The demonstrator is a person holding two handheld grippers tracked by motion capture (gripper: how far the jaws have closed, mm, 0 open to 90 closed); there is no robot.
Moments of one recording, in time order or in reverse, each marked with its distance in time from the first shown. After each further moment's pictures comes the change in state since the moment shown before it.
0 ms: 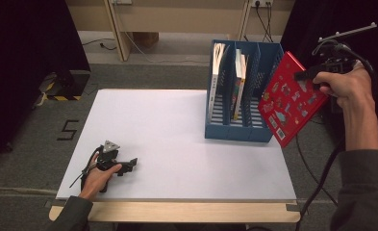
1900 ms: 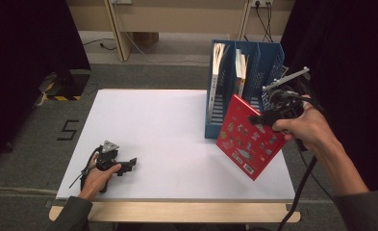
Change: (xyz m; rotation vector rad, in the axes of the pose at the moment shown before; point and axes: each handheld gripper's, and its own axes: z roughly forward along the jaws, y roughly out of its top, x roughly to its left) left arm 0.001 -0.001 -0.001 -0.009 -0.004 -0.011; right arm 0.105 -0.071 0.023 0.139 0.268 -0.324
